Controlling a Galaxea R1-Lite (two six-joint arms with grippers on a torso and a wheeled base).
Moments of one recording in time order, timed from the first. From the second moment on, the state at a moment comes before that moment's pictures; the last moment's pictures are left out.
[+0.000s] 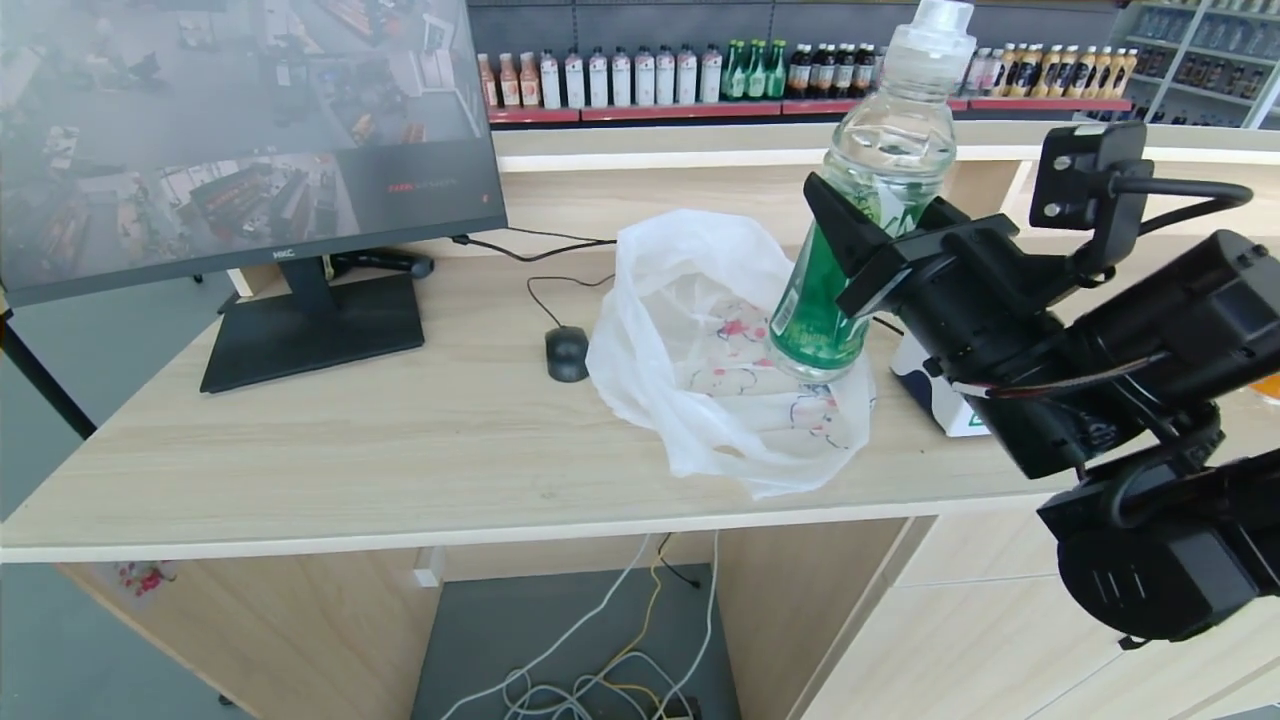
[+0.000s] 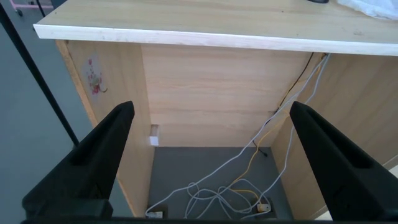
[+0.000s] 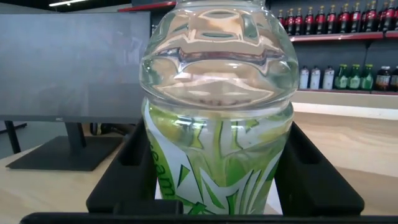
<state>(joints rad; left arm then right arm) 0.00 0.00 0.00 0.00 0.00 0.01 0.54 1.82 -0.84 -1.57 -0.01 -0.08</state>
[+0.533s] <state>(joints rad) 0.00 0.00 0.00 0.00 0.00 0.01 0.49 1.99 -1.00 -1.57 -0.01 -0.07</state>
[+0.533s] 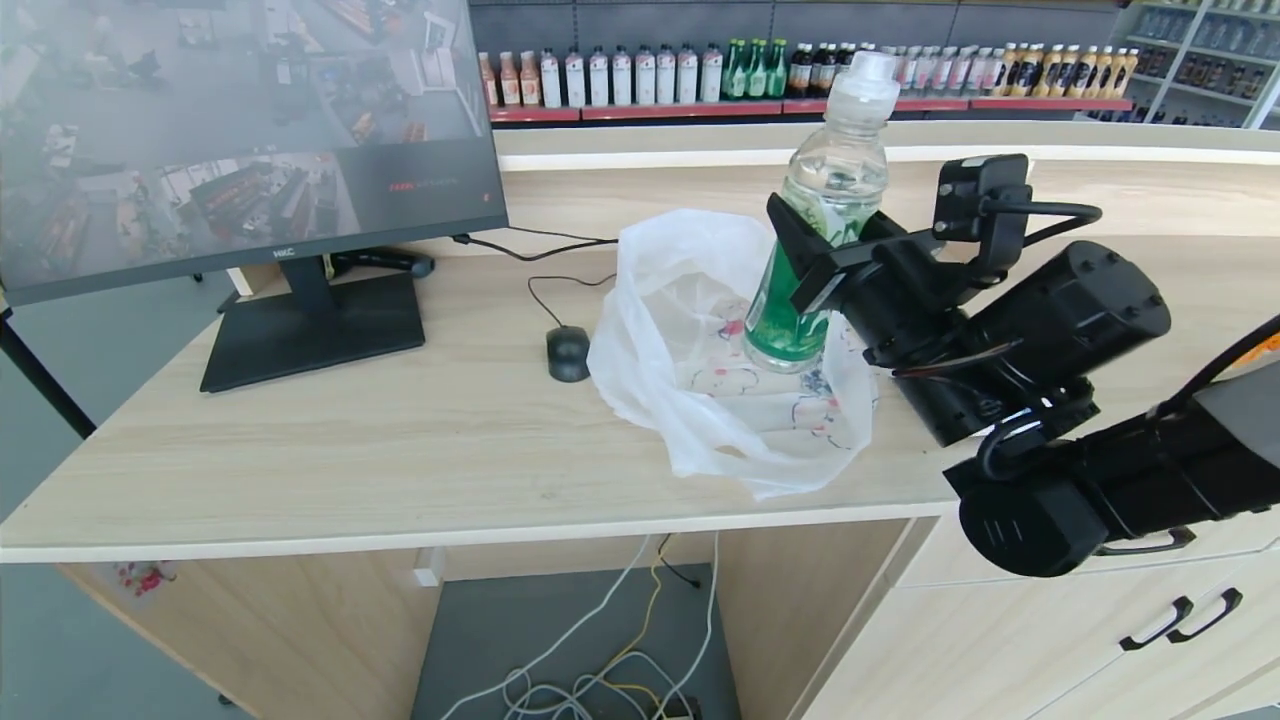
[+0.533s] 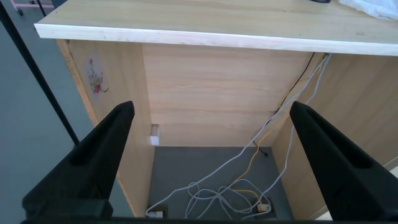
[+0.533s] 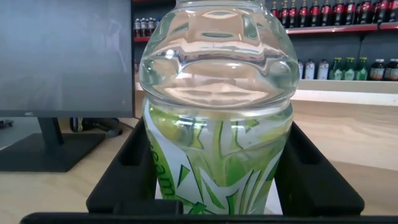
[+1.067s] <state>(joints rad) 0.00 0.00 0.00 0.00 0.00 0.01 0.47 2.12 -1.15 -1.57 0.00 -0.07</state>
